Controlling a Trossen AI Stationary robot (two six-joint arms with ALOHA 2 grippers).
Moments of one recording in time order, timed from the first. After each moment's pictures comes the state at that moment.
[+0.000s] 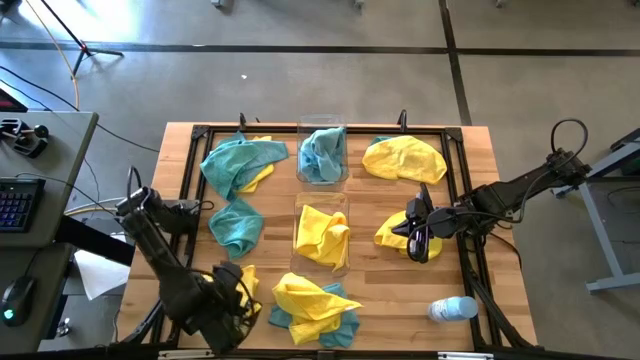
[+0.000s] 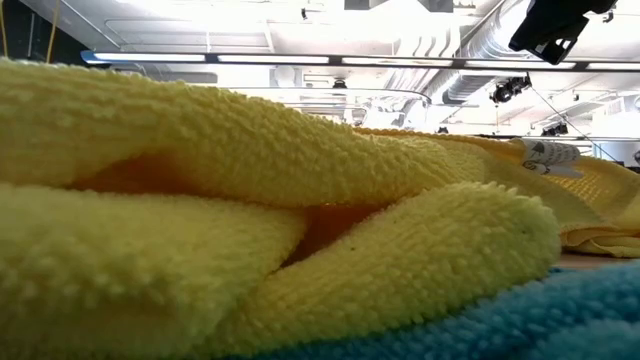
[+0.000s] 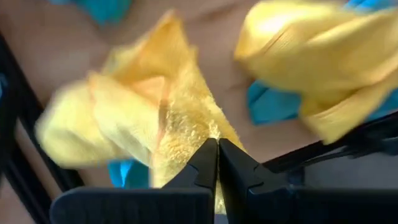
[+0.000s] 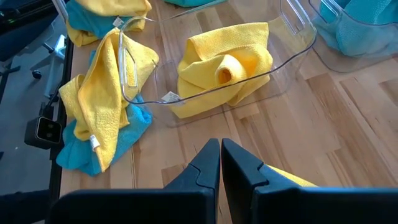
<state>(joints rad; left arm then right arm) -0.87 1.81 1.78 -1.53 -0.20 -2.08 0.43 0.96 0.86 -0.67 0.31 0.62</state>
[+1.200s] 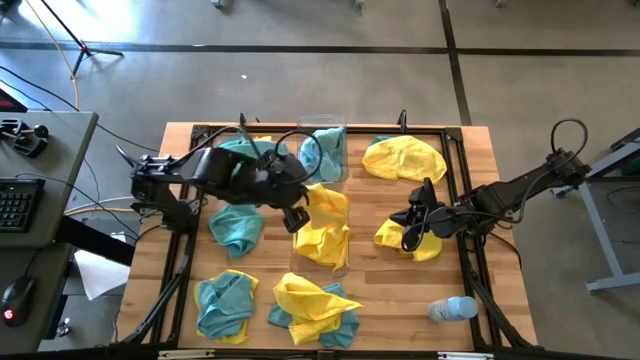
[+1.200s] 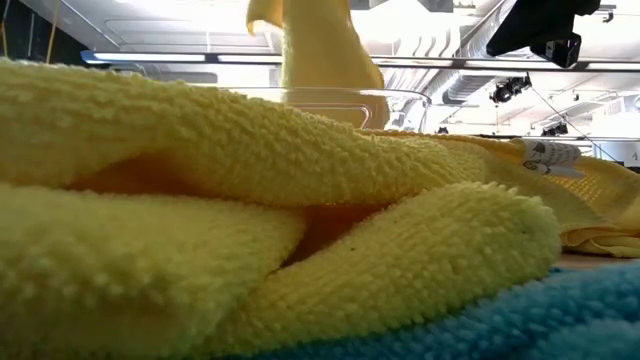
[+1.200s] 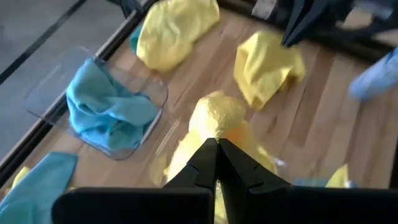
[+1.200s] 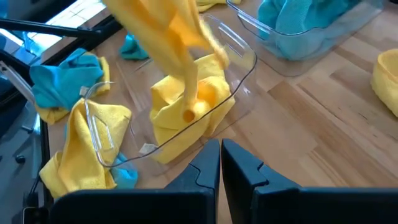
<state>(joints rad) -0.22 1.77 2.19 -1.38 -0.48 -0.56 0.43 0.96 0.86 -0.67 0.51 0.90</state>
